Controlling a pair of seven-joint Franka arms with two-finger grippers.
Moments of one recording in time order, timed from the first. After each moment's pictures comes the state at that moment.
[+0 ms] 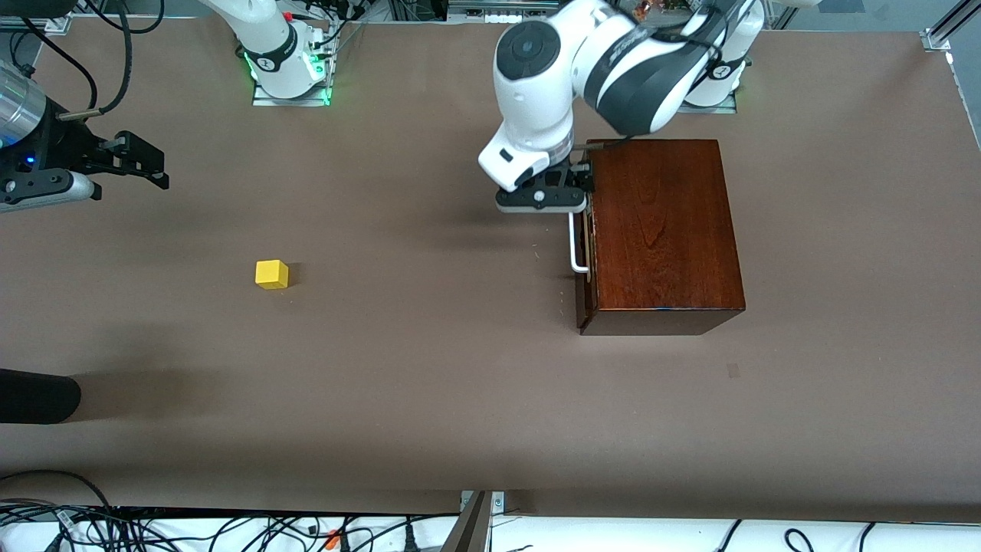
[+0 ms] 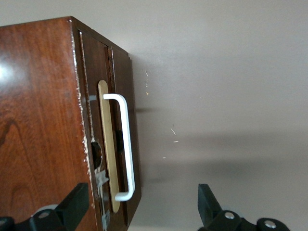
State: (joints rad) left arm -0.43 0.42 -0.39 -1.50 0.24 1.74 -0.81; right arm 0.24 0.02 -0.18 -1.60 0.02 1.58 -0.12
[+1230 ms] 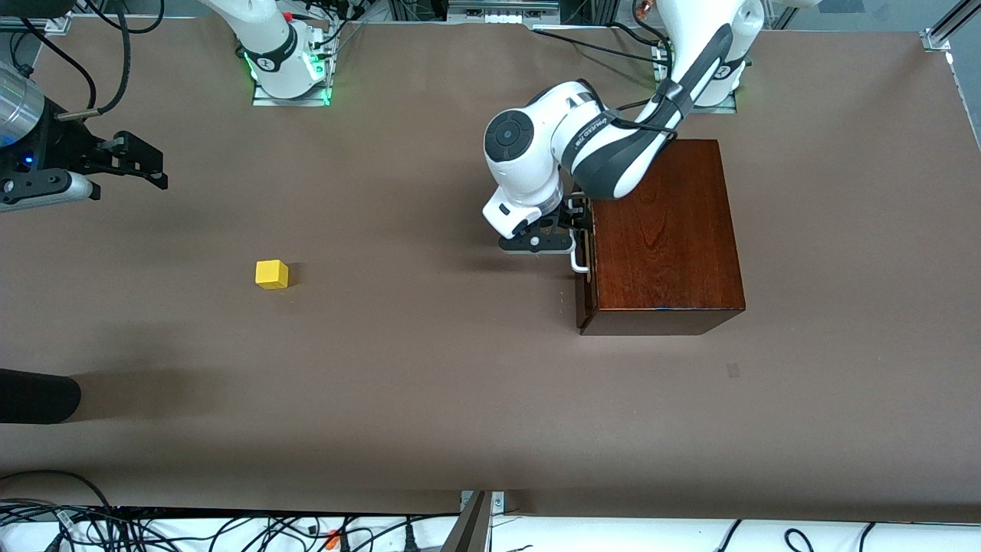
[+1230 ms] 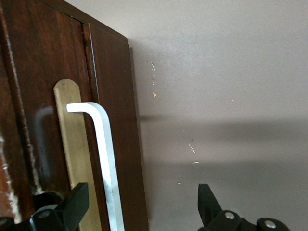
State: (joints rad) left arm -0.43 0.56 -0.38 -1.57 0.35 1.85 -0.87; right arm 0.24 0.02 -0.18 -1.60 0.02 1.58 -0.12
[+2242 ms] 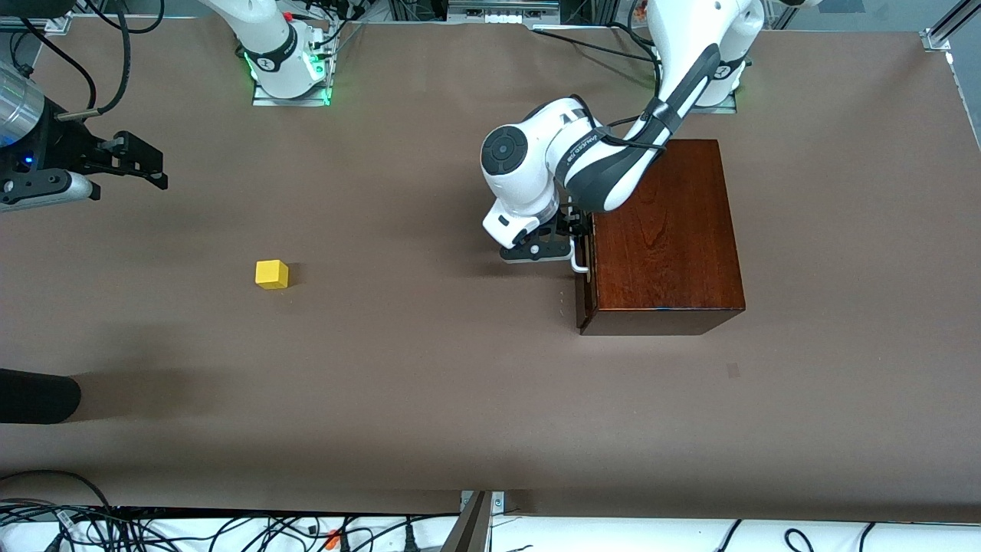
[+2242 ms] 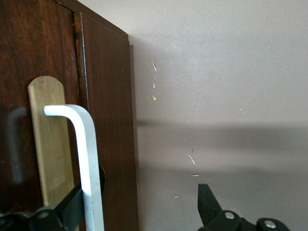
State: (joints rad) left arm -0.44 0.61 -0.37 -1.57 0.39 1.88 -0.94; right arm 0.24 0.02 -0.18 -1.60 0.02 1.58 -0.12
